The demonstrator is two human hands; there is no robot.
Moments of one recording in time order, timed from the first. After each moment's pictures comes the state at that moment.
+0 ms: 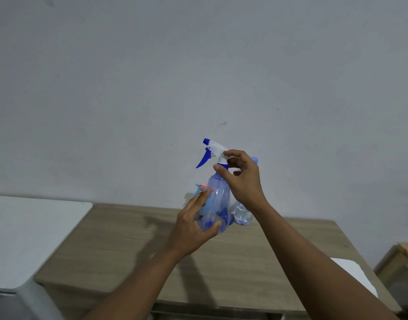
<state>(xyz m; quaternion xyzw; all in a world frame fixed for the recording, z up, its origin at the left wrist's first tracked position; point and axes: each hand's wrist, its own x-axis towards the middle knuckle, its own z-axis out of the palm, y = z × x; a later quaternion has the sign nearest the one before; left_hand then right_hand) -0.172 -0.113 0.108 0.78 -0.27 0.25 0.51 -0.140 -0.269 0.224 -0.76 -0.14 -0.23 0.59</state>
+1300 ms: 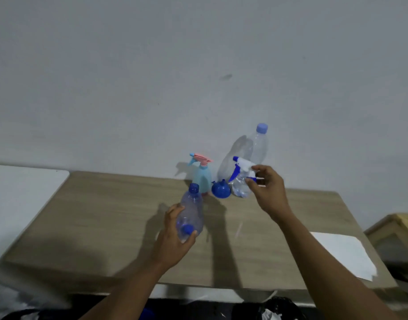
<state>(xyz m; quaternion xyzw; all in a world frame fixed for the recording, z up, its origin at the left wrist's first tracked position) -0.147 -0.088 -0.035 0.83 -0.13 0.15 0.52 -0.079 -0.354 0.093 -0.82 0.01 -0.16 0.55</state>
